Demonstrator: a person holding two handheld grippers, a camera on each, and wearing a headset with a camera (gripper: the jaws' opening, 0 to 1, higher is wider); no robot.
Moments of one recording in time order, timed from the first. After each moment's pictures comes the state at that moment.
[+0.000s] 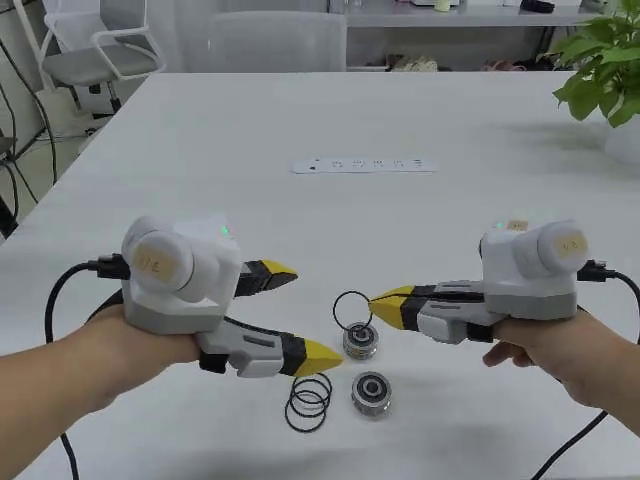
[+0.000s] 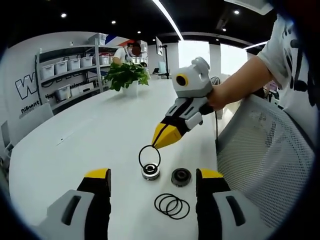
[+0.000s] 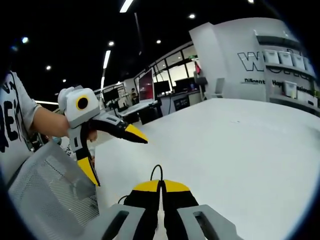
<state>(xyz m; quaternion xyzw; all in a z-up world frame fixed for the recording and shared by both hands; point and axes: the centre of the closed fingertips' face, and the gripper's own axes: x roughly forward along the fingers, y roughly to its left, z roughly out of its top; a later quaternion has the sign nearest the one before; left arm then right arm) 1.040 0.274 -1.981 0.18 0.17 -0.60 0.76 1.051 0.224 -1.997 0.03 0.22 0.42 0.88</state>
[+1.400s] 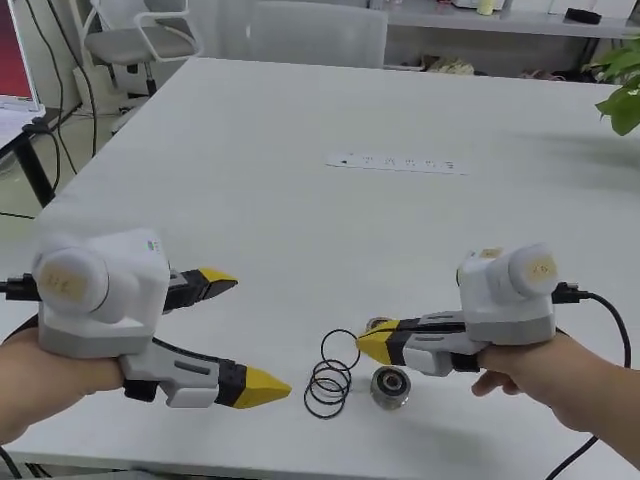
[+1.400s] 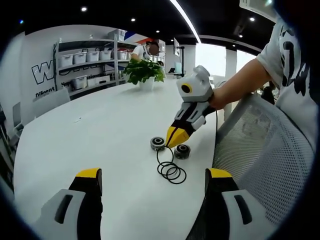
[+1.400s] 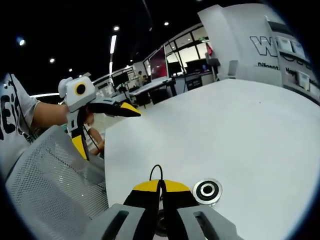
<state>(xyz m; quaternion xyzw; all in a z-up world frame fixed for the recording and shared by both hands) 1.024 0.351 -1.992 0.15 0.20 -0.55 0.80 1.033 0.267 -2.042 0.01 0.29 0.47 0.83</state>
